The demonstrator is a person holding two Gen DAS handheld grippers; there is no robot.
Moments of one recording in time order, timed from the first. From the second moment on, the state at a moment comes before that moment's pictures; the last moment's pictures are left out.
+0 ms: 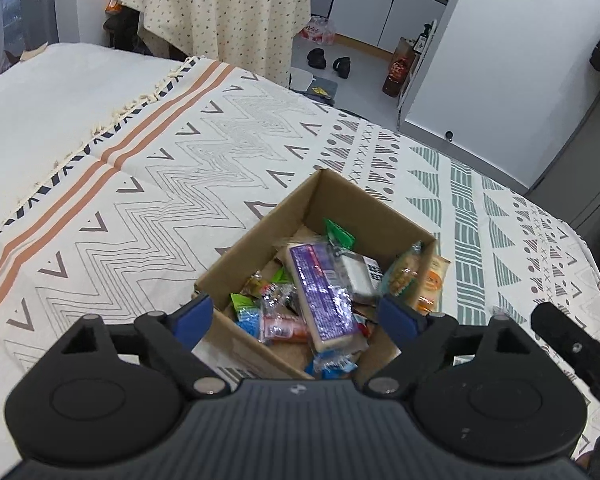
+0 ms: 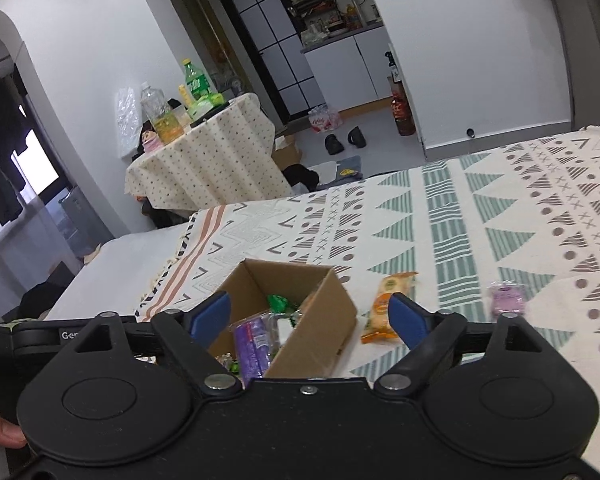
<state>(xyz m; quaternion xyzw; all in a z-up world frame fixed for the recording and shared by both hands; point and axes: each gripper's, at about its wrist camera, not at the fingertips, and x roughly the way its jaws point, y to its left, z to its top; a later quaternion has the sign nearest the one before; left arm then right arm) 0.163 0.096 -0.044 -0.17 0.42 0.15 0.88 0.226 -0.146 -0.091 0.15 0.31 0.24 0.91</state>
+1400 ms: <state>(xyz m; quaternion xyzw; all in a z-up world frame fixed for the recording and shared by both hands) 0.177 -0.047 -0.040 -0.13 0.40 0.09 0.90 0.223 -0.288 -0.108 0.21 0.33 0.18 0.90</state>
